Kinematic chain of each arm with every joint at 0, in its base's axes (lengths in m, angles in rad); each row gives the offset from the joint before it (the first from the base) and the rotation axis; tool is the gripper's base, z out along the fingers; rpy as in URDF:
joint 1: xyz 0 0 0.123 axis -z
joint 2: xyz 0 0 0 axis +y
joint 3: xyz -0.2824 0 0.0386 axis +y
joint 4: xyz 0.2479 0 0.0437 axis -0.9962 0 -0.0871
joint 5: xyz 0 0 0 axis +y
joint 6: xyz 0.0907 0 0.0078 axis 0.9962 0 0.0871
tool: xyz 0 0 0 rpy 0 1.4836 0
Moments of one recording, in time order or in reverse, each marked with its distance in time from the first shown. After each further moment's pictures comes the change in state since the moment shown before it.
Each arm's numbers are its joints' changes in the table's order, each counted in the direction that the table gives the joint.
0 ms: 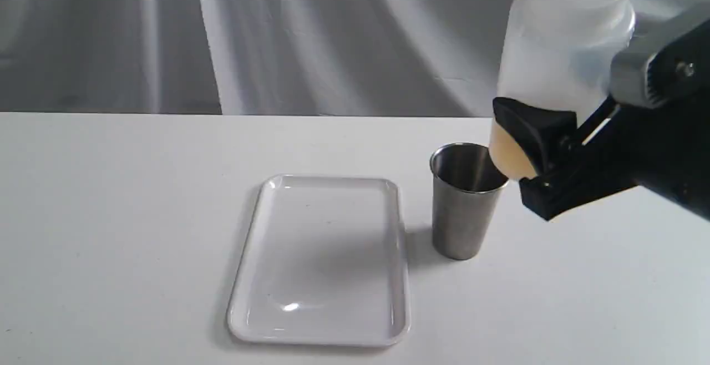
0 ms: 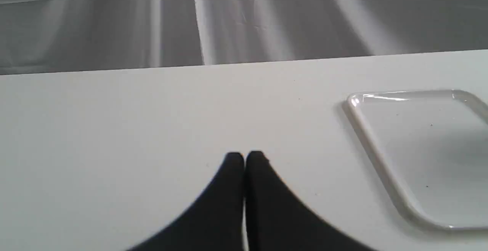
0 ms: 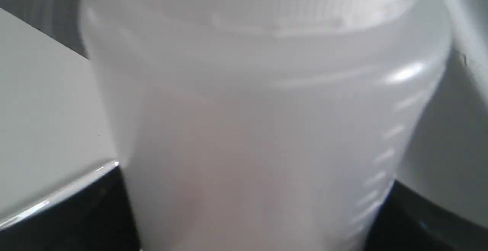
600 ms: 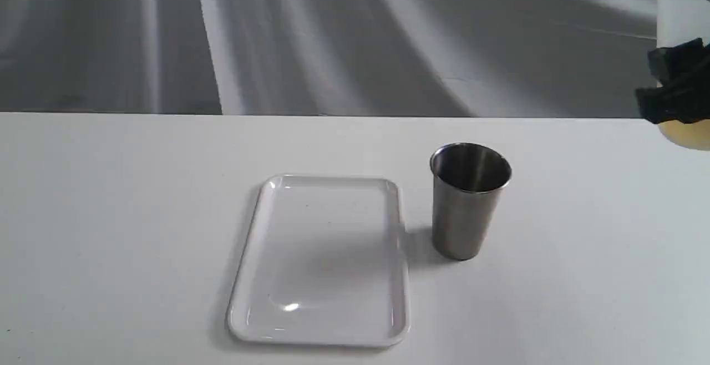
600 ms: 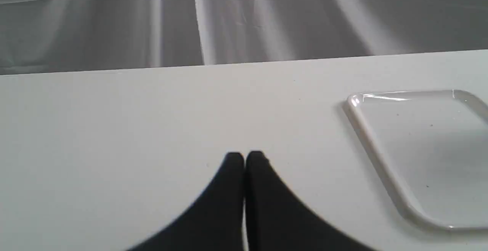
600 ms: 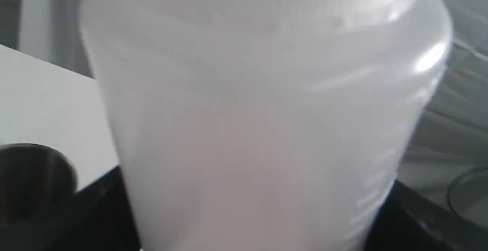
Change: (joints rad) left arm 0.000 0.000 0.000 0.000 0.000 0.000; right arm 0.177 0.049 -0.203 1.209 0.553 1.191
